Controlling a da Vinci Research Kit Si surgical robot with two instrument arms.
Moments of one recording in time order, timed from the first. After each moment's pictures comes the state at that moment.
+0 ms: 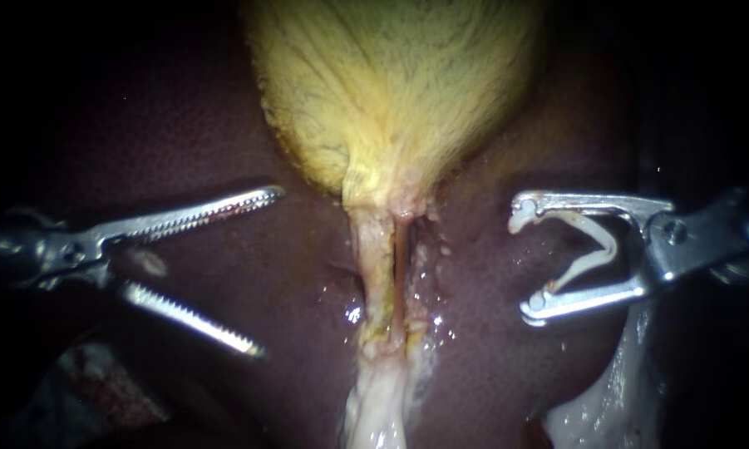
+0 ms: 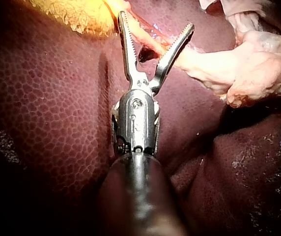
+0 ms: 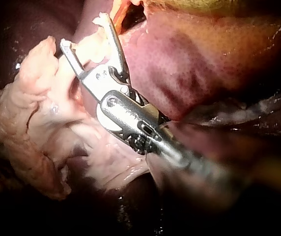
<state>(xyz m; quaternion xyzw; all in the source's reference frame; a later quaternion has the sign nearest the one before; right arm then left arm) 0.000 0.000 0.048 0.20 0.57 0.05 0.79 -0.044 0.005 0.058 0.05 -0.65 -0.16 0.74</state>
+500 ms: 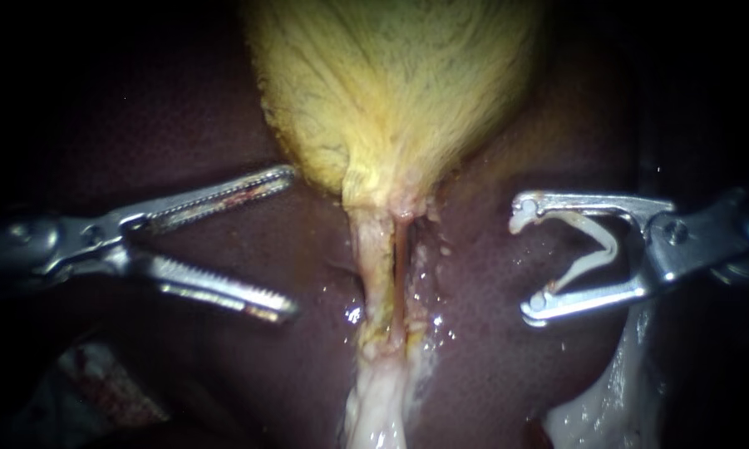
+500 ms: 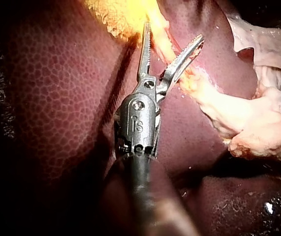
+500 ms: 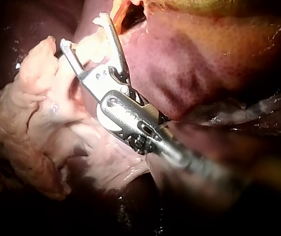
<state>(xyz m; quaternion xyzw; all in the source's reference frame) 0.000 0.000 0.048 0.20 0.57 0.05 0.79 -0.046 0.008 0.060 0.08 -0.59 -0.29 0.75</state>
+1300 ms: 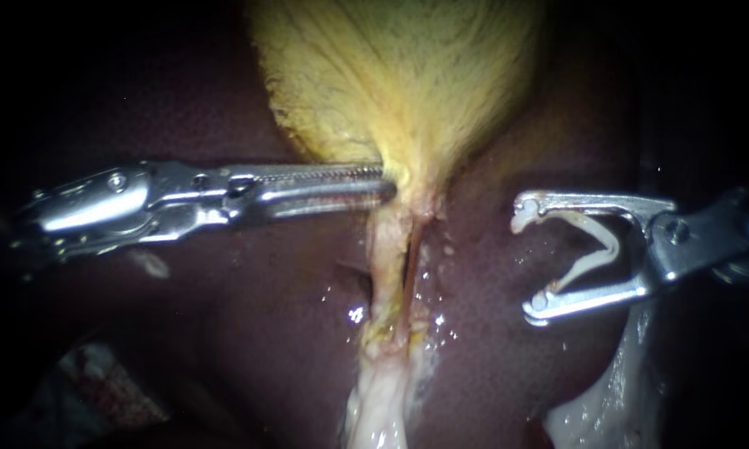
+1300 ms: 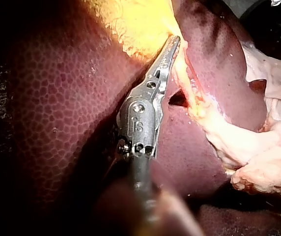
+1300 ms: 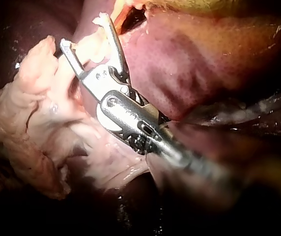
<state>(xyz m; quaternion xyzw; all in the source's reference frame) 0.000 0.000 0.048 0.20 0.57 0.05 0.79 -0.050 0.010 0.064 0.11 -0.55 -0.32 0.76</state>
